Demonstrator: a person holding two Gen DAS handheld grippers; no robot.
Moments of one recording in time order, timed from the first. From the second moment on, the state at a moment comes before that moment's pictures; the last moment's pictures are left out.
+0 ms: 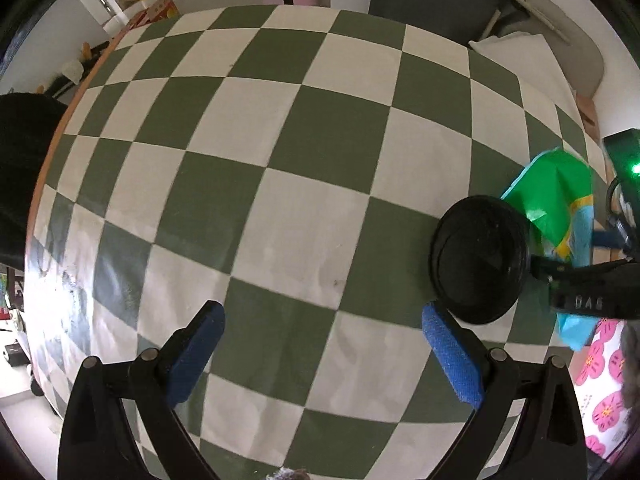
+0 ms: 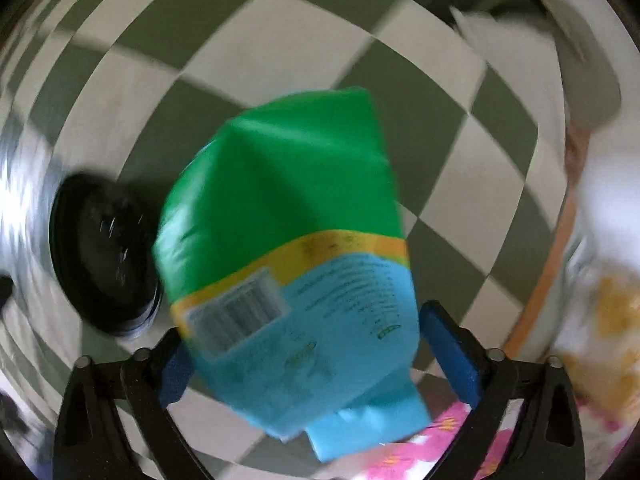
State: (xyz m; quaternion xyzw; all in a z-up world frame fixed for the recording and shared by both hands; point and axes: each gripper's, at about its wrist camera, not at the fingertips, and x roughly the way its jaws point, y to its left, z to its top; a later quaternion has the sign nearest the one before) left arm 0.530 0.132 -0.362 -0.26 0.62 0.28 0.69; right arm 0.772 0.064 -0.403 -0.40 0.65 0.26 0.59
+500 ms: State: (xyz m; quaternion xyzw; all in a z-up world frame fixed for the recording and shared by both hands) left arm 0.583 0.115 -0.380 -0.27 0.63 0.20 0.70; right arm 0.803 -0.021 -0.386 -0.15 0.71 0.12 0.67
